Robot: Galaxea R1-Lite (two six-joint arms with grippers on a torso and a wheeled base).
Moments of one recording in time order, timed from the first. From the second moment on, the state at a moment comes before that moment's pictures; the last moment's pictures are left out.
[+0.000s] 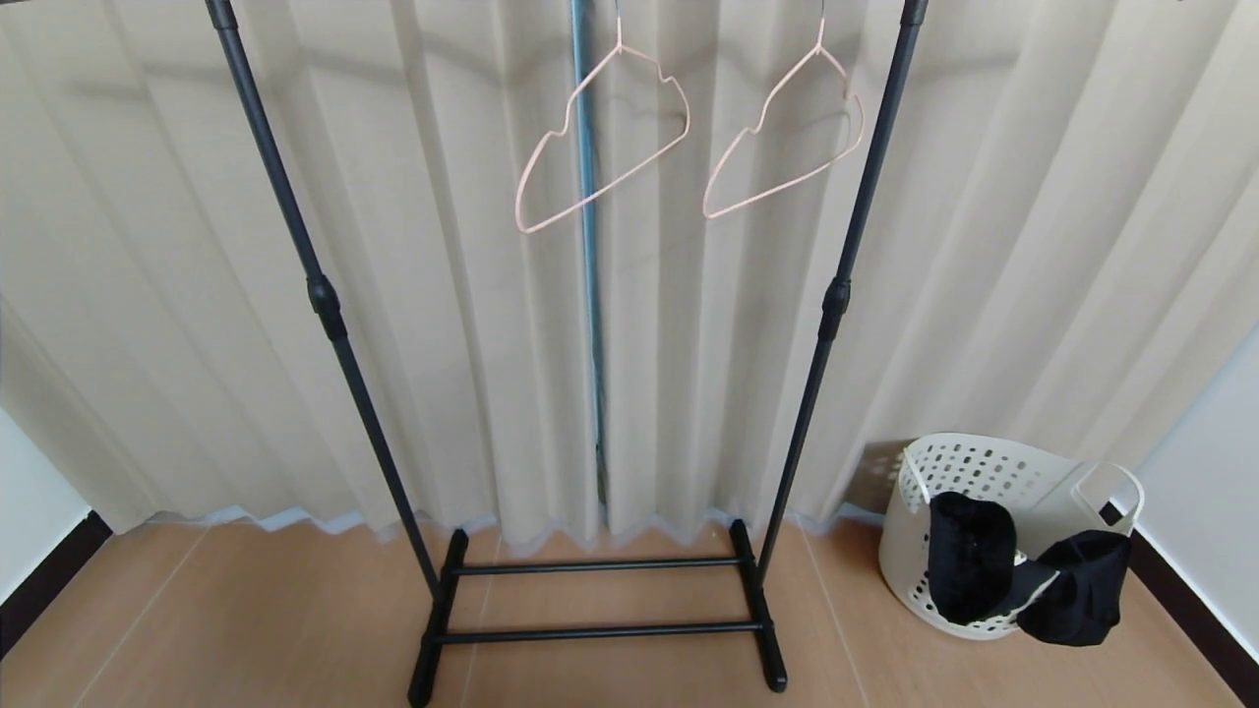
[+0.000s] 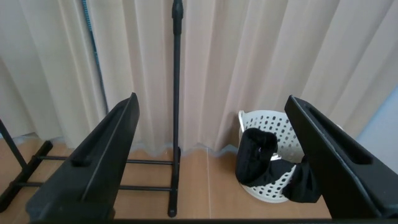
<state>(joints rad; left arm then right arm) -0.01 0.00 -0.02 0.04 0.00 -0.01 0.00 0.01 0.00 -0.12 0.00 -0.02</state>
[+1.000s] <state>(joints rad) -0.01 0.00 -0.02 0.04 0.00 -0.01 0.00 0.01 0.00 -0.12 0.00 -0.02</state>
